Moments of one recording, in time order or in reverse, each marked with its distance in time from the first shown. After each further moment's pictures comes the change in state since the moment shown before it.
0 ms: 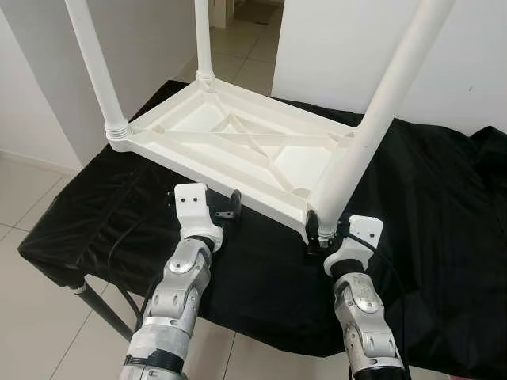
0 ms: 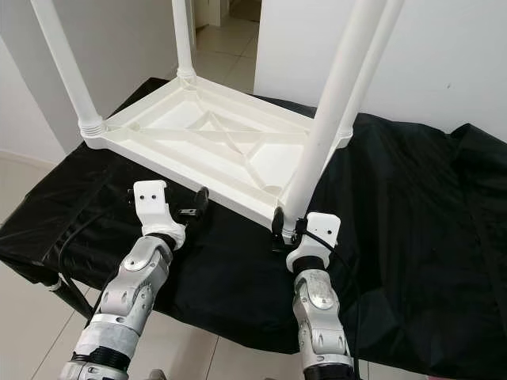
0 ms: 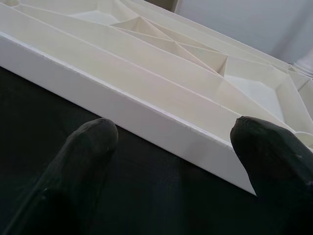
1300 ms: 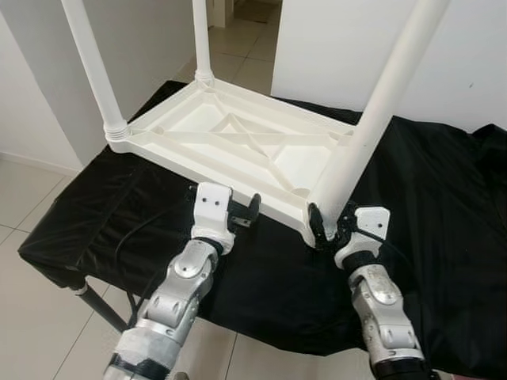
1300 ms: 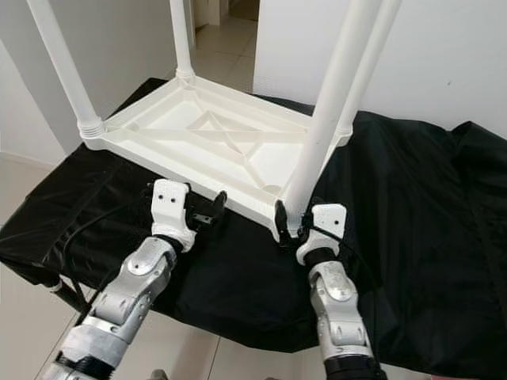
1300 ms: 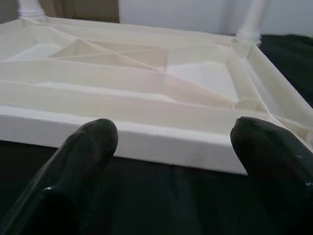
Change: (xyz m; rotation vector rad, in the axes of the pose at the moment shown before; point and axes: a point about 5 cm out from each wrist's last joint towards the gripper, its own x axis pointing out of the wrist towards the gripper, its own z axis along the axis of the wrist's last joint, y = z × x) left arm -0.015 -0.021 0.005 0.226 0.025 -0.211; right arm 0.010 -0.026 0.017 -0.099 -0.045 0.250
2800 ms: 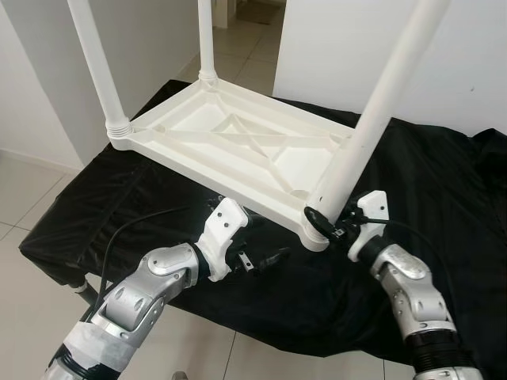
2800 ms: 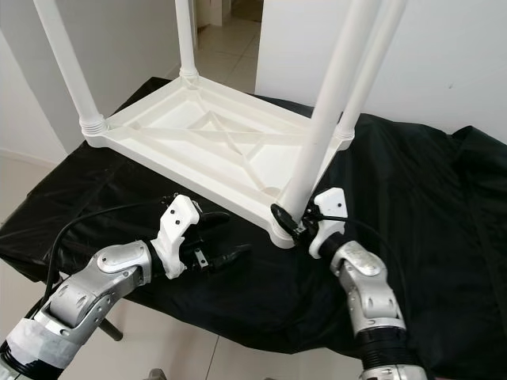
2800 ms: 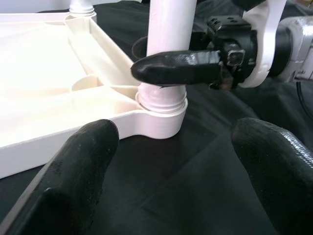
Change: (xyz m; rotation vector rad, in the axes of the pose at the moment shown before) left arm -0.026 -0.018 0.014 0.067 0.135 -0.723; right arm 0.016 -0.008 0.007 -0.005 0.087 0.326
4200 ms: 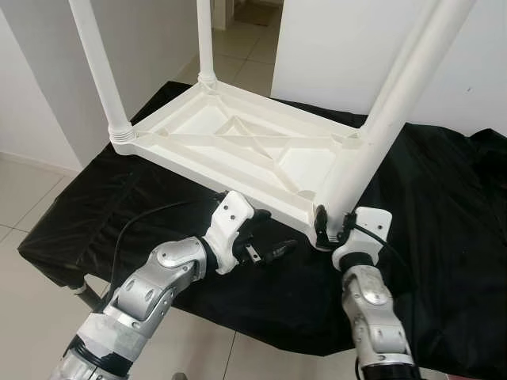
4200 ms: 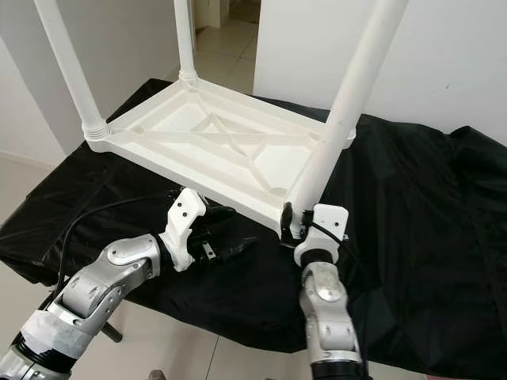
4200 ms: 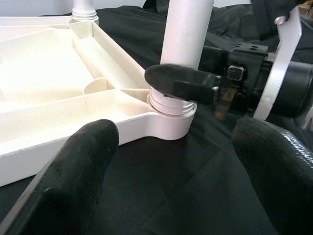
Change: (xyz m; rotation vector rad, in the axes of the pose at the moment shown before) left arm 0.010 0.006 0.002 -0.018 -0.021 0.007; right arm -0.016 0.017 -0.008 0.084 -0.033 -0.538
